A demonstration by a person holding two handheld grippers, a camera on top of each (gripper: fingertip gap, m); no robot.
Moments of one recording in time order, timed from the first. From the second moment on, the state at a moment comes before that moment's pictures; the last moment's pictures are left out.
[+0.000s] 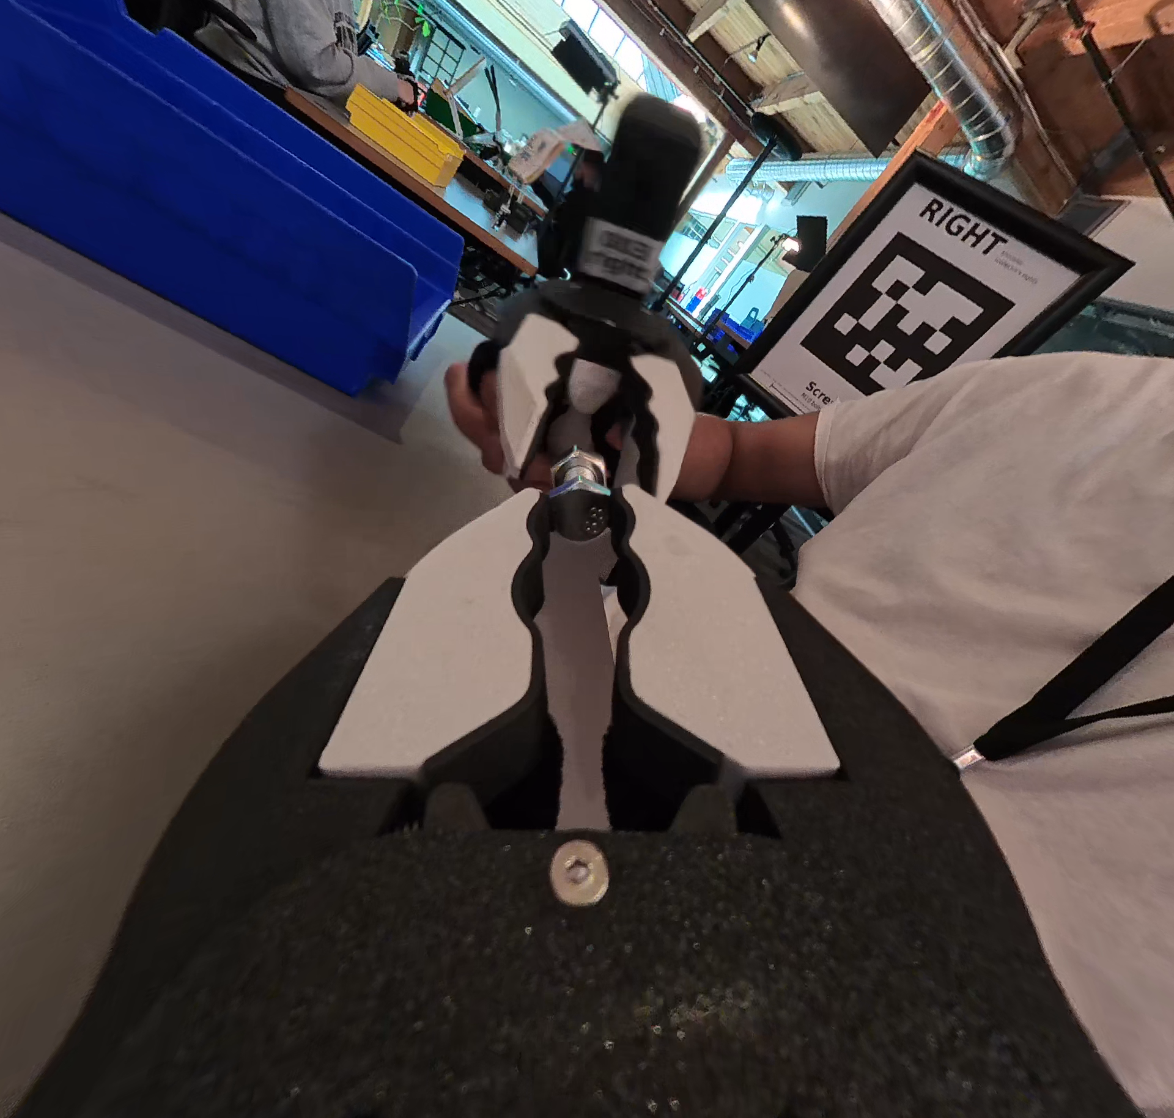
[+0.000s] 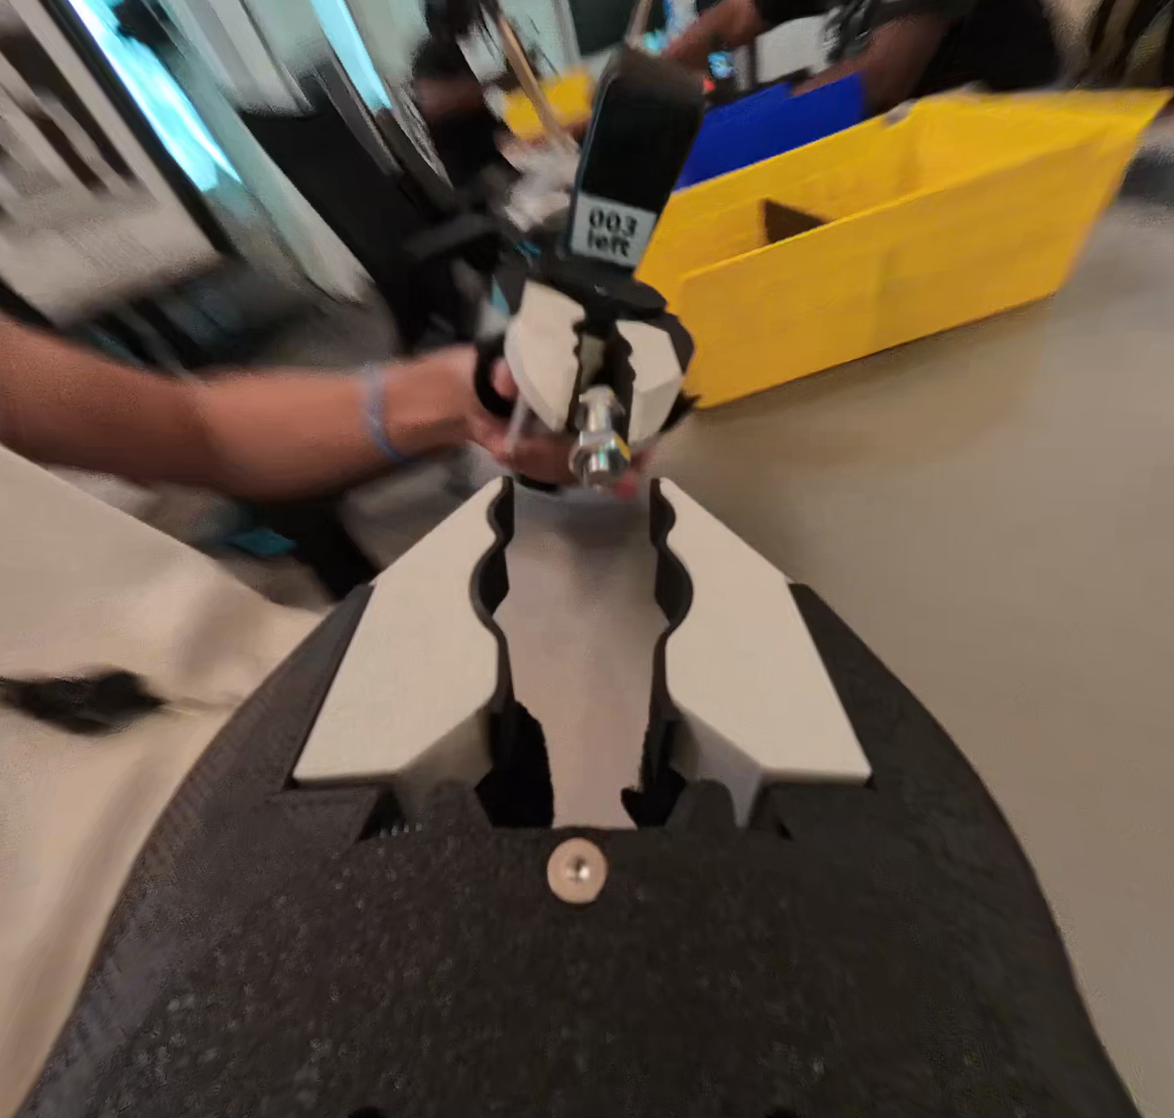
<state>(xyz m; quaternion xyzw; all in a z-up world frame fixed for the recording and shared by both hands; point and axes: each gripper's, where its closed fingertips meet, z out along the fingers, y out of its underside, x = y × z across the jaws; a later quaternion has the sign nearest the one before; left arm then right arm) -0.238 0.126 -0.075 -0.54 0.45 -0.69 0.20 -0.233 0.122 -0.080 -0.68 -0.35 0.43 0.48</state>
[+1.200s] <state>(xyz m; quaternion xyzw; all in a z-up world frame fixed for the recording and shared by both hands) -0.236 0.122 -0.073 -0.53 0.45 -0.69 0.20 -0.236 0.124 -0.074 -0.67 -0.20 0.62 0.35</state>
